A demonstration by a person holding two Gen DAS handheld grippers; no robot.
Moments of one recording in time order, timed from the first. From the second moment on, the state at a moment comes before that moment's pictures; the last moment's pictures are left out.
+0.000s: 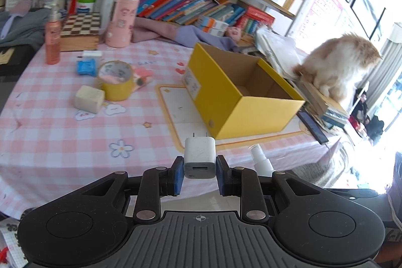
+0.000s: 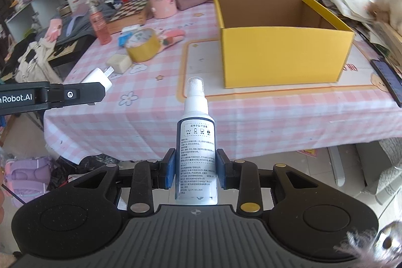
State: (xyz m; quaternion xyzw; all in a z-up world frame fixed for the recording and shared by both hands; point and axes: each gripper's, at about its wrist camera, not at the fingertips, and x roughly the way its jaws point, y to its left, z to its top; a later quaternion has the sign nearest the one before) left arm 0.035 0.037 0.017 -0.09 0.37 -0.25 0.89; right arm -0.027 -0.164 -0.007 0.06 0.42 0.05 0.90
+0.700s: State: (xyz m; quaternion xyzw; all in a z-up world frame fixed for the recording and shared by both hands) left arm 0.056 -0.005 0.022 -0.08 0.36 -0.29 0.88; right arm -0.021 -0.202 0.000 0.07 0.42 0.01 0.90
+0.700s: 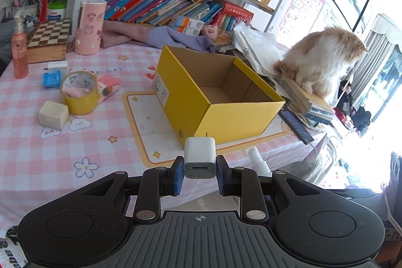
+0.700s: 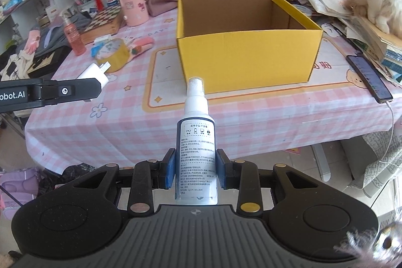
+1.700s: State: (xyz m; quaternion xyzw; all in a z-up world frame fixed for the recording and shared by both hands) left arm 0.076 -0.052 0.021 -0.06 0.37 -0.31 0.87; right arm -0.006 -0.240 -0.004 0.09 0.43 -0.01 0.90
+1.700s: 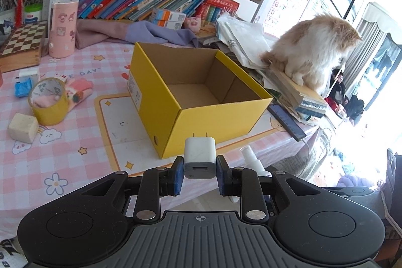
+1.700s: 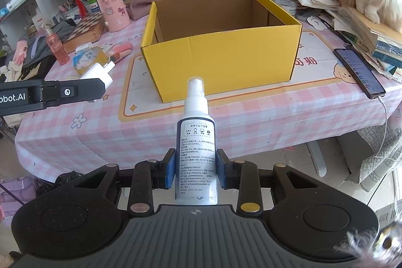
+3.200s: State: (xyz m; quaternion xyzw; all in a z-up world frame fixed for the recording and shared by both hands) left arm 0.133 -0.153 0.049 -0.03 0.33 -0.34 0.88; right arm 0.074 -0.338 0.041 0.09 0.35 0.00 0.93
